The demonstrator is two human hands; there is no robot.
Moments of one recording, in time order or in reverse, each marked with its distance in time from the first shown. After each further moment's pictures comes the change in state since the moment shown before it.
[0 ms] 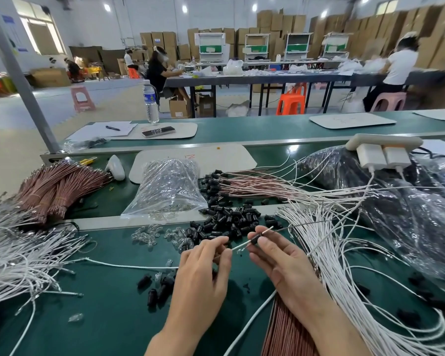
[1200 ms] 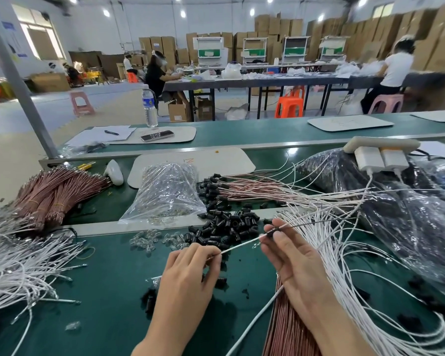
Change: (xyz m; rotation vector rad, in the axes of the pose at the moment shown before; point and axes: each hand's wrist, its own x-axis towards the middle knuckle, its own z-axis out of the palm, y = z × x) left_hand 0.005 -0.016 -0.012 0.156 0.083 0.186; right_hand -0.005 -0.014 -0.003 0.107 0.053 -0.131
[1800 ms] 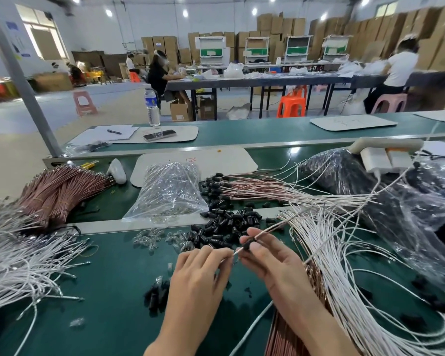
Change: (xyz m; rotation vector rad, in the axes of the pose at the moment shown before) left_hand -0.001 0.009 0.007 0.013 0.007 0.035; right_hand -0.006 0.023 0.017 -0.190 -0.076 0.039
